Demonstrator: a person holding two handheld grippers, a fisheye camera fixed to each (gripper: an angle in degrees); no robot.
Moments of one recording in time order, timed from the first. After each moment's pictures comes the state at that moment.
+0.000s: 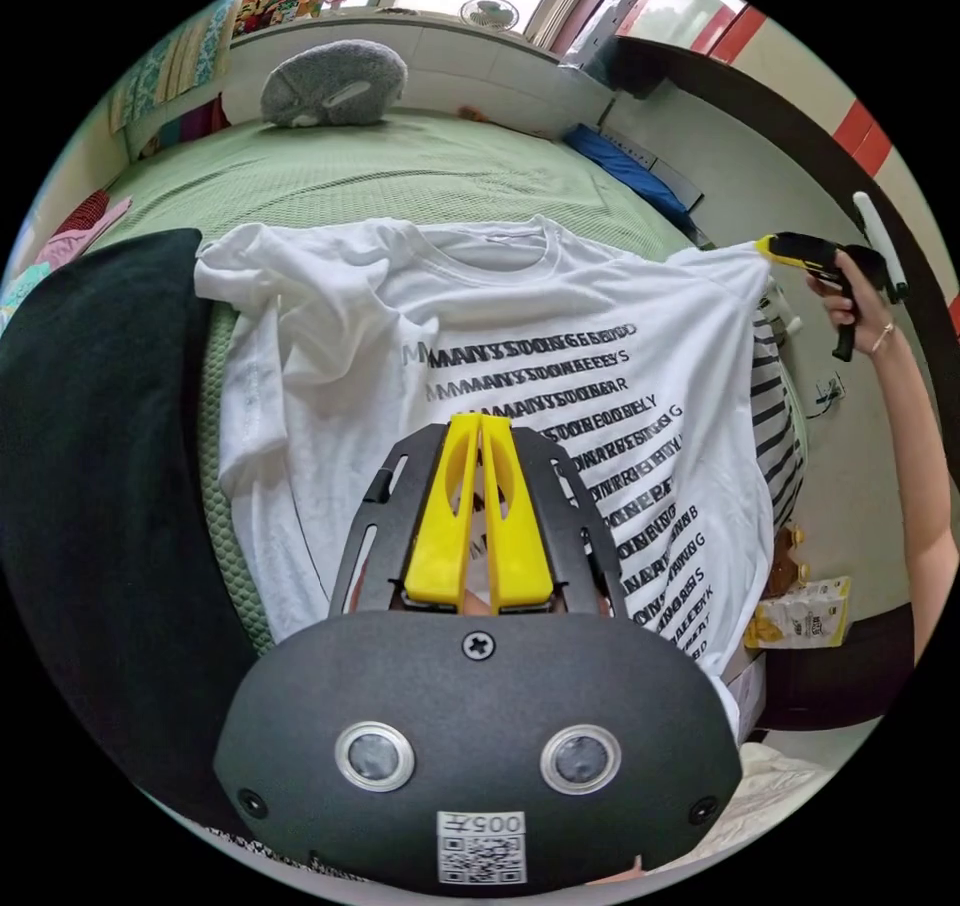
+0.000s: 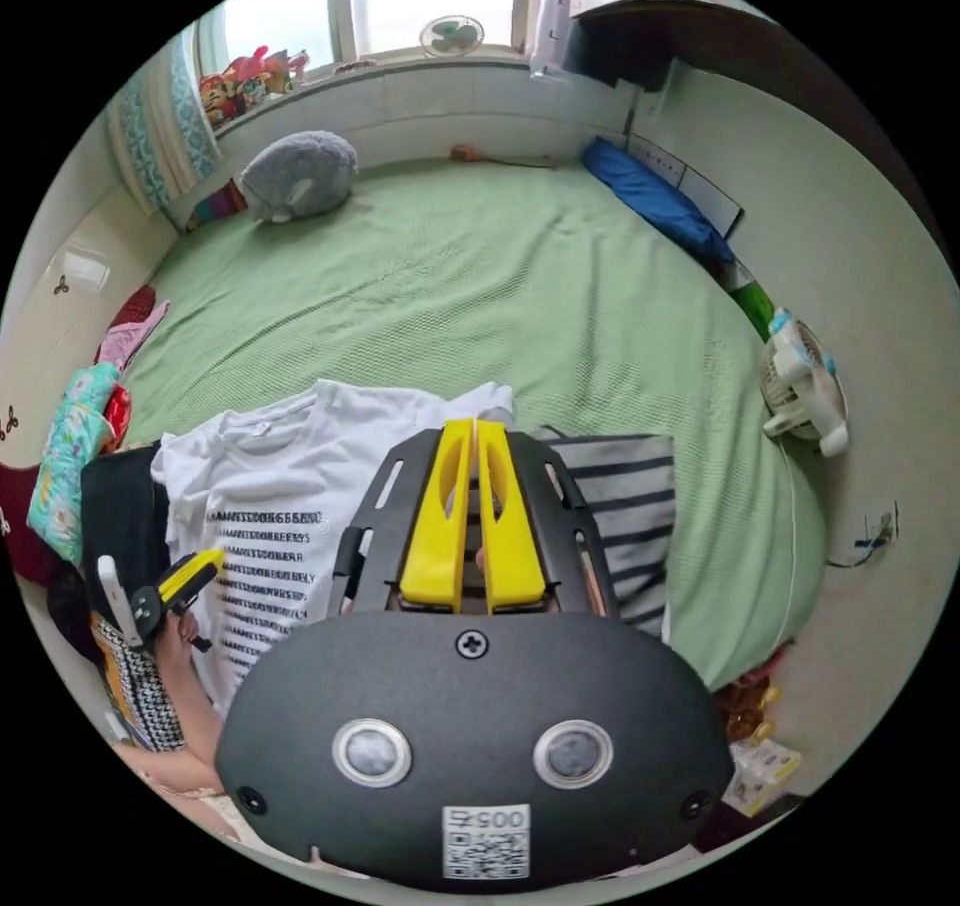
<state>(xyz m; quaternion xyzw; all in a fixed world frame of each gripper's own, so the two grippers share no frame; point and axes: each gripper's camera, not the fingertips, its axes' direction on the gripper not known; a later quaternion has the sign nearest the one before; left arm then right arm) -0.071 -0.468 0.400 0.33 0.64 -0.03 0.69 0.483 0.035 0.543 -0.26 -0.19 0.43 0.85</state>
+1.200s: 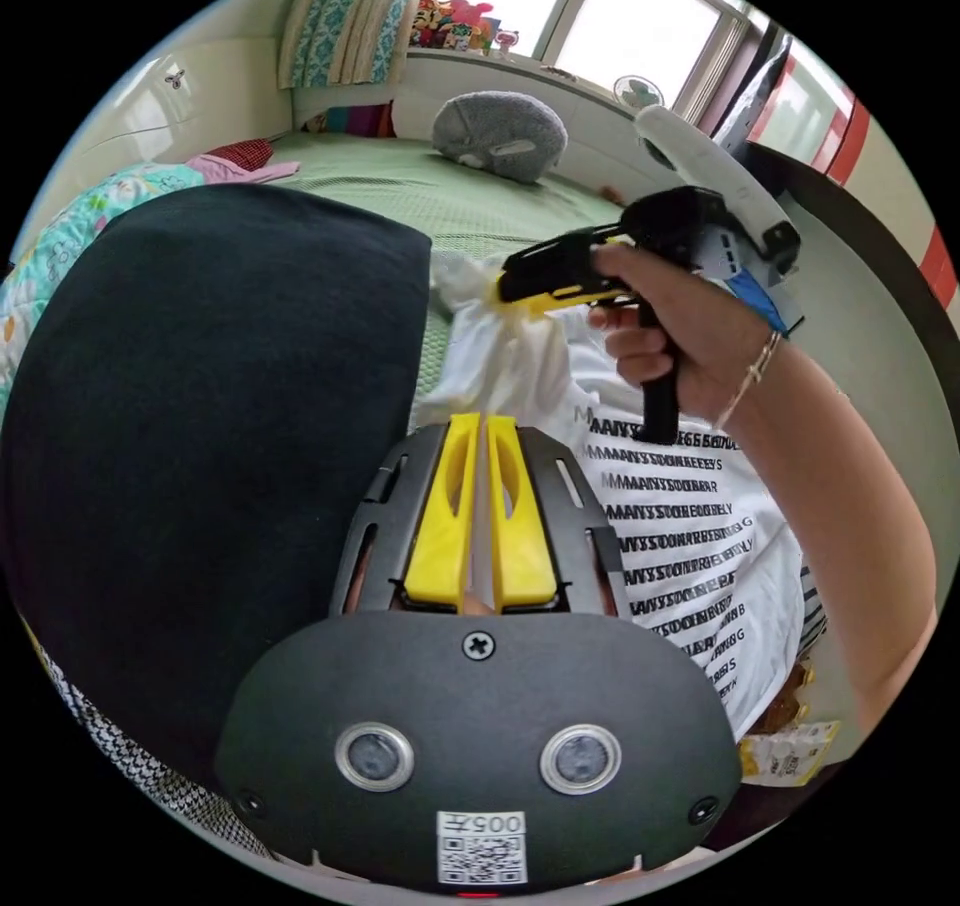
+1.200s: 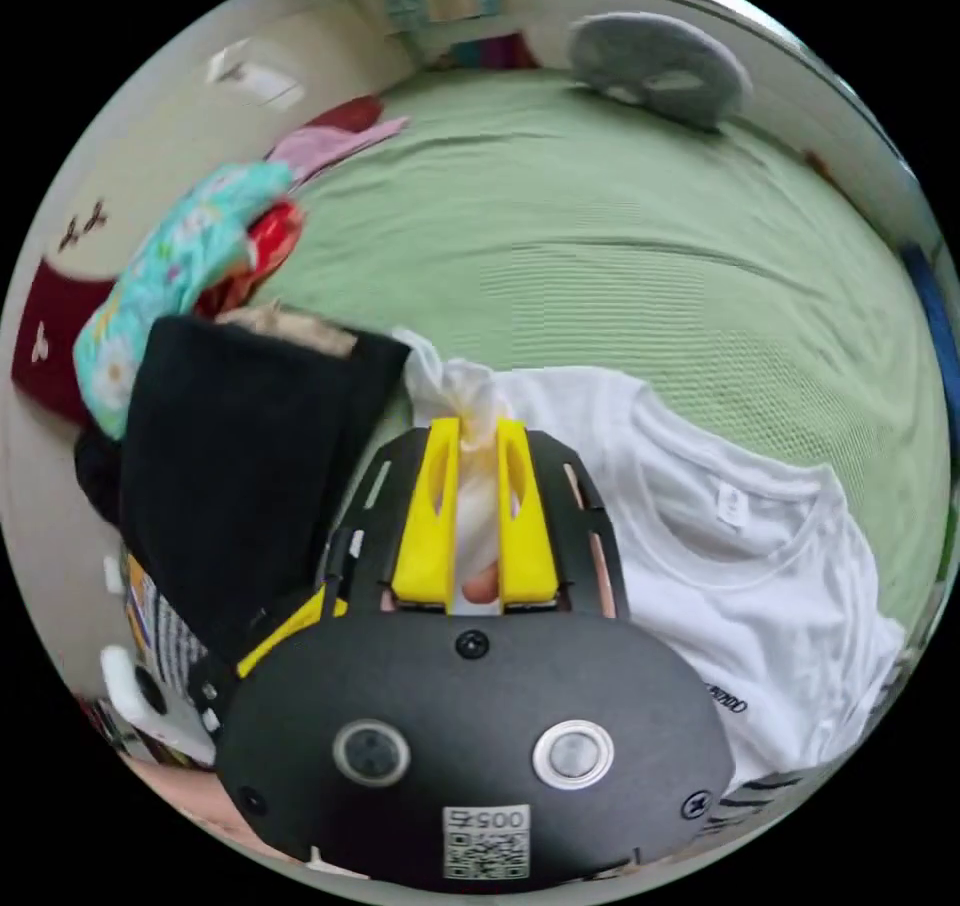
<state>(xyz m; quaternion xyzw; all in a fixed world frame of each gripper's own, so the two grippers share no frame) -0.118 -0.395 0.488 0.29 0.61 -0.23 0.70 0.192 -0.262 0.690 -0.21 -0.44 0.25 0.84</state>
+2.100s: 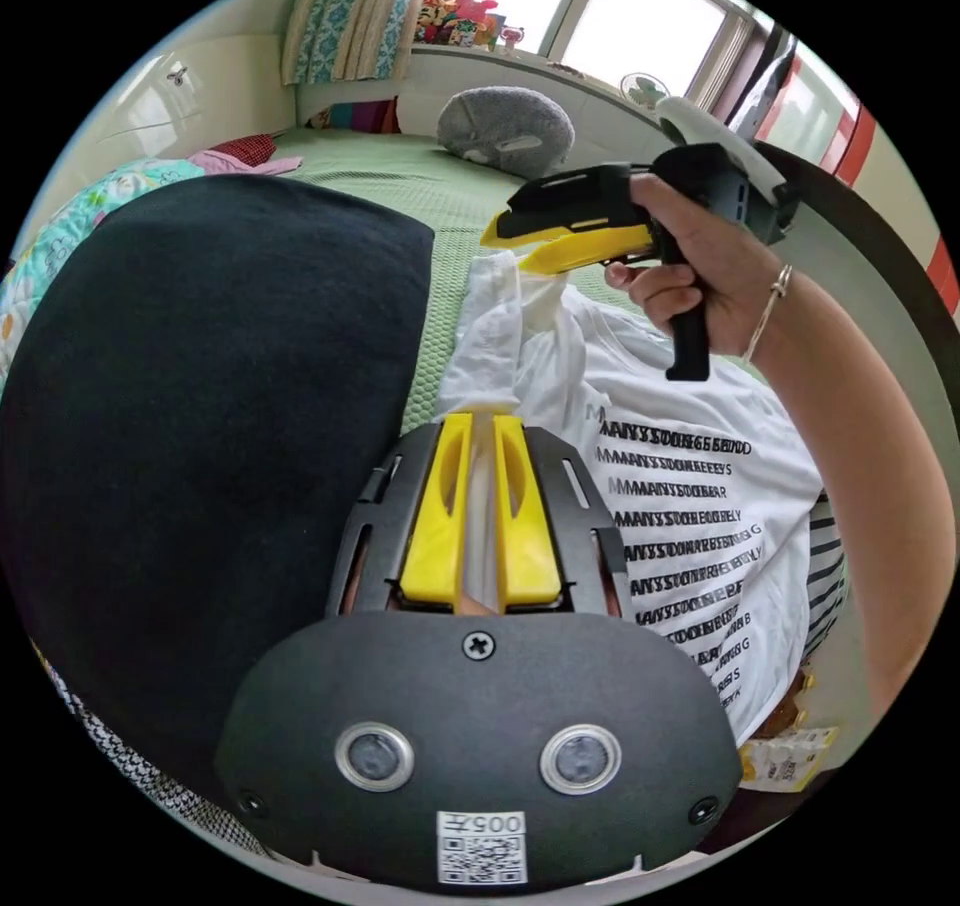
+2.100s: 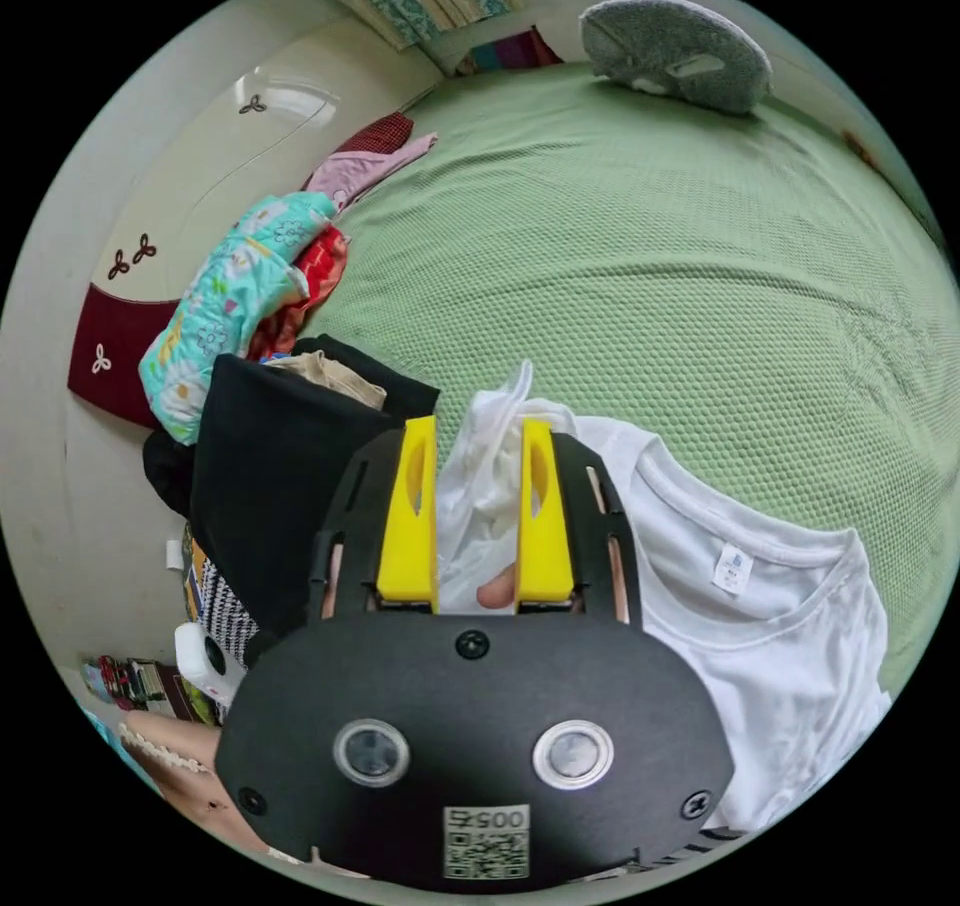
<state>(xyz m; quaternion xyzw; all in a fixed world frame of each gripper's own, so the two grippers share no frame) -0.119 -0.327 0.493 0.28 0.61 -0.24 0.70 0.189 -0.291 0.680 -0.18 -0.53 0.24 0.79</state>
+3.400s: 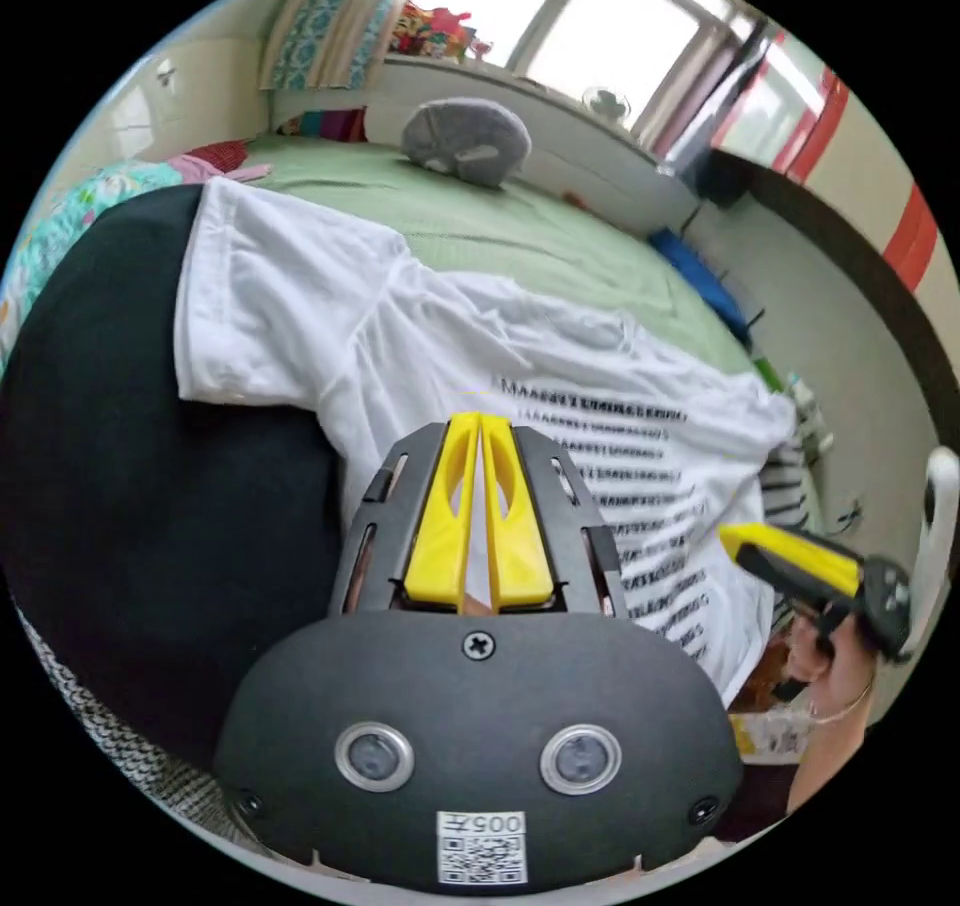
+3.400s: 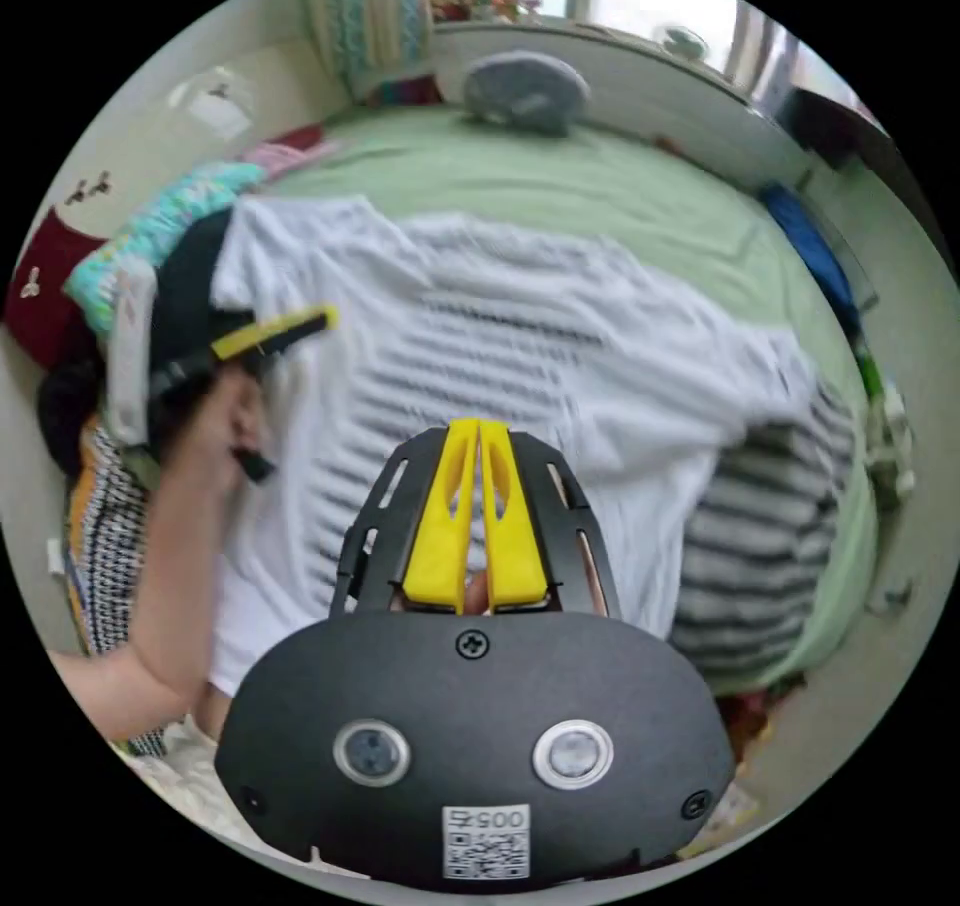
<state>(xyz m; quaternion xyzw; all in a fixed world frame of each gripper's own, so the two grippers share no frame) -0.103 -0.178 0.434 0.30 0.63 -0.20 0.69 0.150 -0.083 0.247 -0.24 -0.29 0.27 0.89</state>
